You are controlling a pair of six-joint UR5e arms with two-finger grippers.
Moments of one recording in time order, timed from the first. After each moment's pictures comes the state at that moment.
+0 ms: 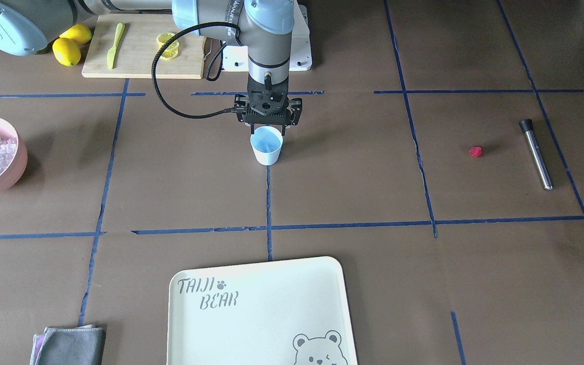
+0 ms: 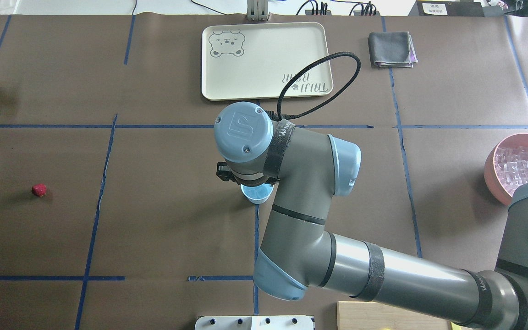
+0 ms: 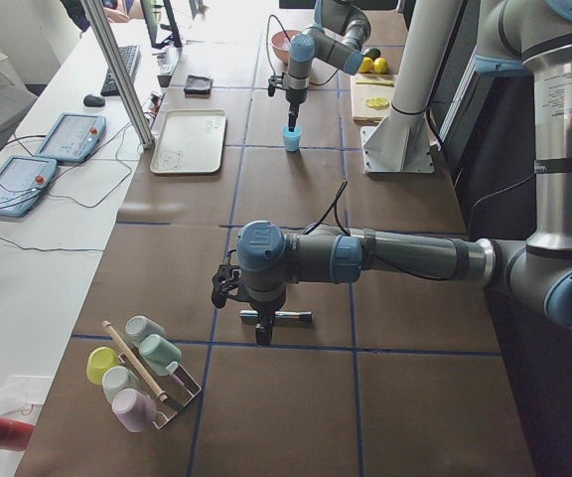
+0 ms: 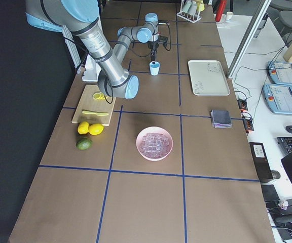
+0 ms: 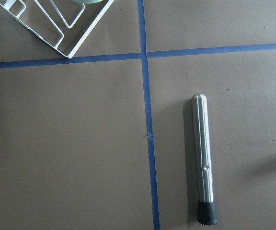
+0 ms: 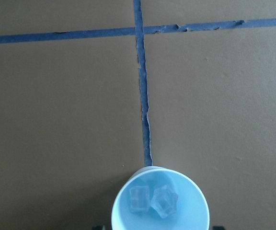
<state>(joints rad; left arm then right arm) -1.58 -1.43 -1.80 -1.48 -2.38 0.08 0.43 -0.70 1.64 -1.78 1.76 1.33</state>
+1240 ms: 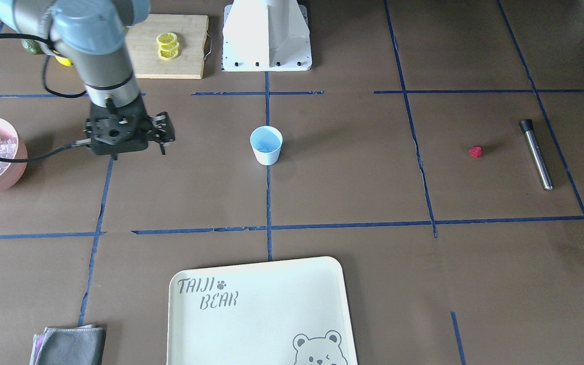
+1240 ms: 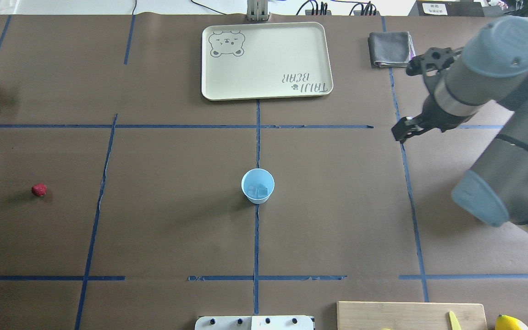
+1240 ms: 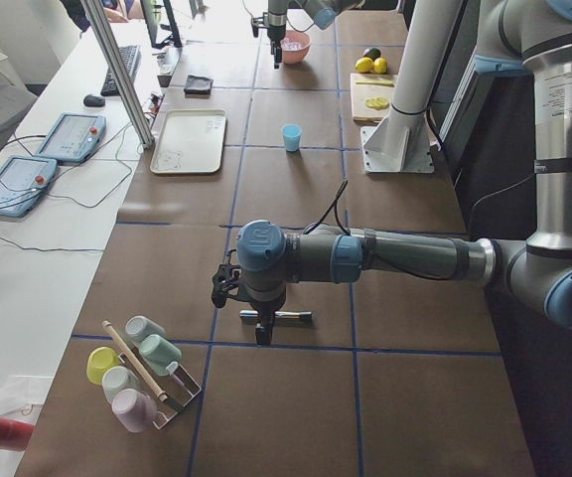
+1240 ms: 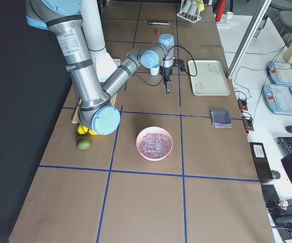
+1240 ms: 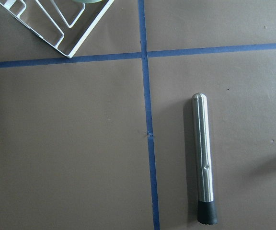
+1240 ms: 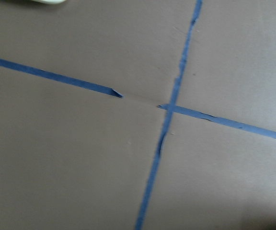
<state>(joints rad) -1.58 -1.43 -1.80 -1.48 -2.38 0.08 0.88 -1.30 2.01 -1.76 2.00 0.59</state>
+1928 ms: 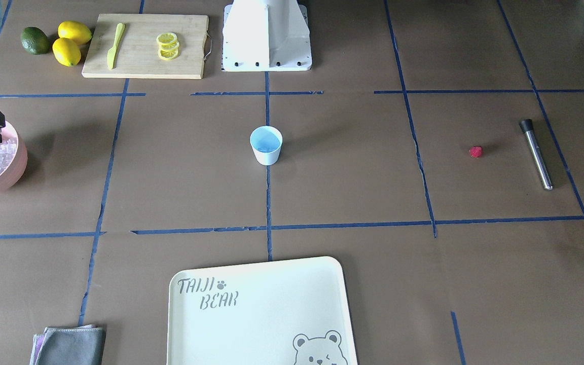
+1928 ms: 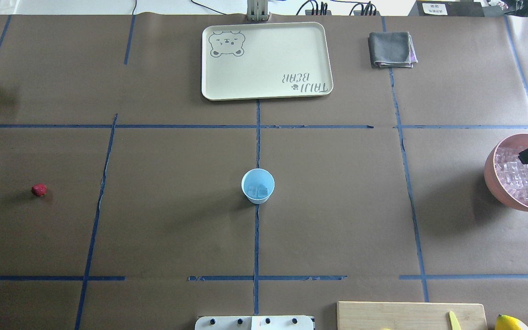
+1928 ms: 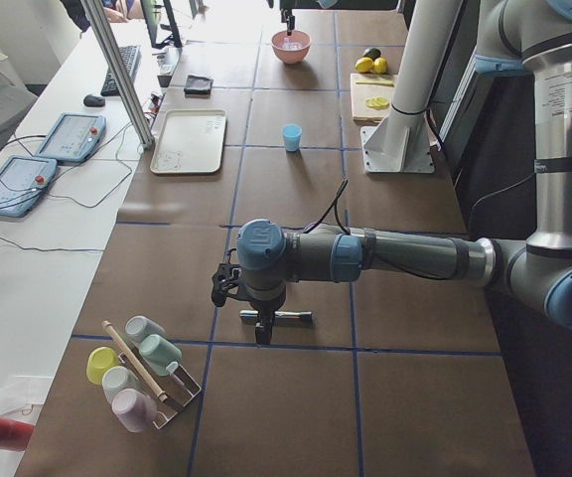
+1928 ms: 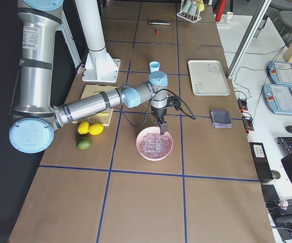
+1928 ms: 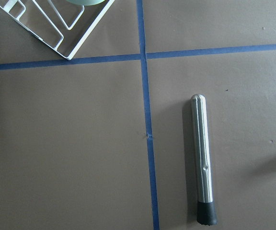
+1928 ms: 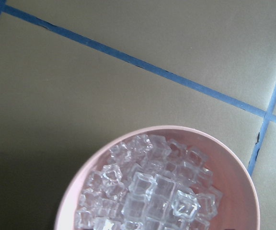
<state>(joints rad) -1.58 -1.43 -1.80 -1.49 -2.38 0.08 1.11 -1.71 1.97 -1.46 2.05 0.25</state>
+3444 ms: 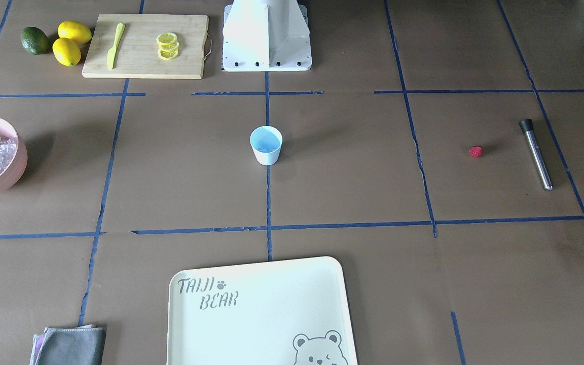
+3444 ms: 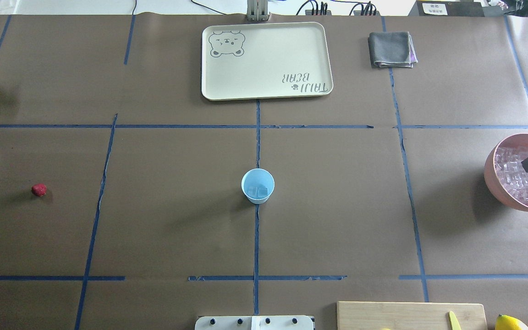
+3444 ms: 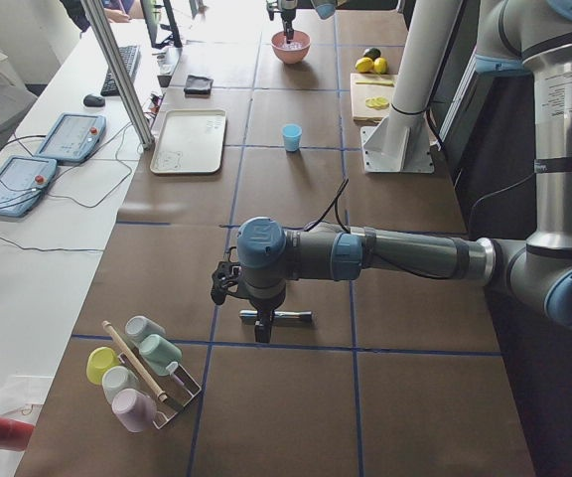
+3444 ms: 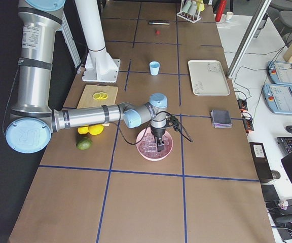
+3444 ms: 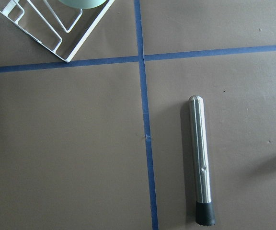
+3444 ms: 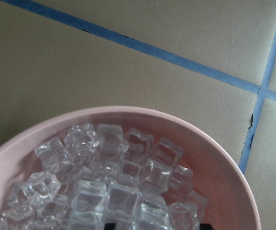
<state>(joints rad) -1.58 -1.43 -1.81 -1.49 -2.38 0.08 1.07 -1.71 1.80 -1.32 2.02 0.32</state>
